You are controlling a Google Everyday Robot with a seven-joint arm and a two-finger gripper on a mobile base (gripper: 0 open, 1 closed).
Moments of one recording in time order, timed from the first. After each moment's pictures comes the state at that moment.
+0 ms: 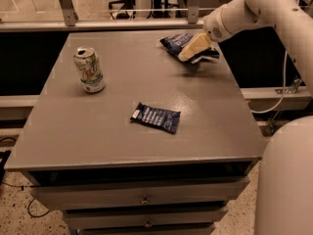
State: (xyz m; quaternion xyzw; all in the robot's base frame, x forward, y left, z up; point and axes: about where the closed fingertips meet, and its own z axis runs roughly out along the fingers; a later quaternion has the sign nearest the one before) arm 0.778 -0.143 0.897 -0.48 0.76 0.10 0.42
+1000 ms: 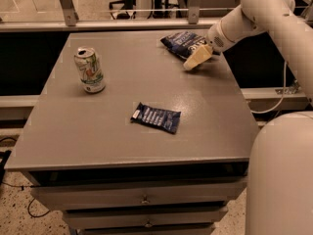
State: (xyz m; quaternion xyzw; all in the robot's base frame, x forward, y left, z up) arm 0.773 -0.164 0.851 -0.46 0.81 0.09 0.35
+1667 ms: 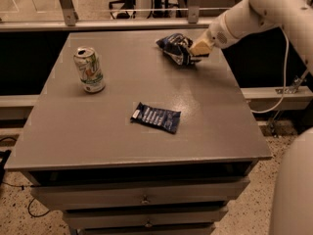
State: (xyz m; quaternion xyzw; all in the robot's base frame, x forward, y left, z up) arm 0.740 -0.154 0.886 -0.48 0.79 0.11 0.37
